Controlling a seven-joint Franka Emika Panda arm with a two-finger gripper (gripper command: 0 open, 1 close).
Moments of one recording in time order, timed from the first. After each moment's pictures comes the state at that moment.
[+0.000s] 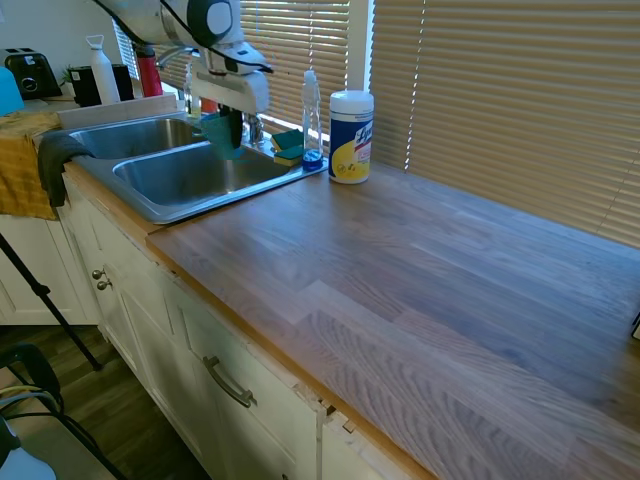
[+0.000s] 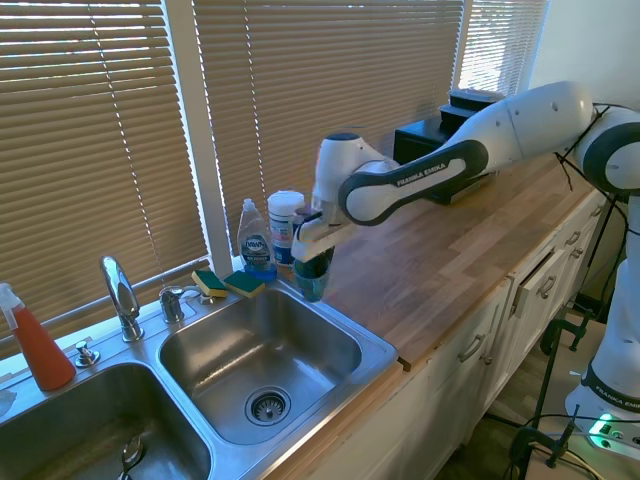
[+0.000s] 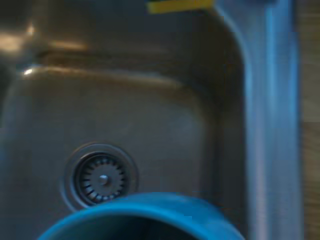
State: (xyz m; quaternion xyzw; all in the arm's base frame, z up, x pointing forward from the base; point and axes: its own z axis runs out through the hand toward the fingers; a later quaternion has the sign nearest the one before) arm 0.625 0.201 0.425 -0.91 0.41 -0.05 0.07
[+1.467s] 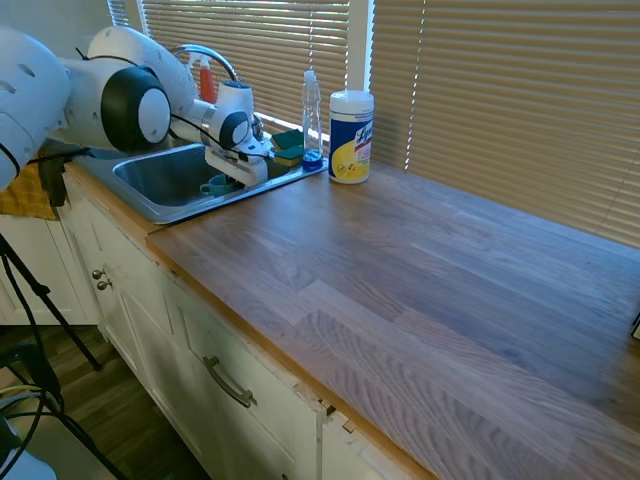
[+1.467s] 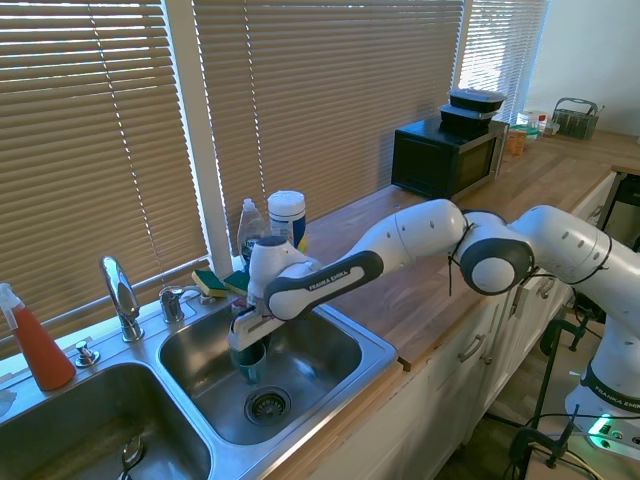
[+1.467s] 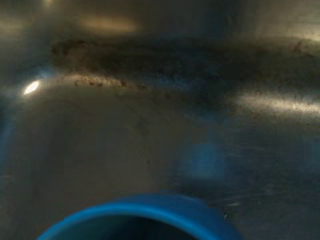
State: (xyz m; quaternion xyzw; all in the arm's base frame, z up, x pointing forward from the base) arm 0.745 0.279 0.198 -0.91 0.40 -0.01 0.12
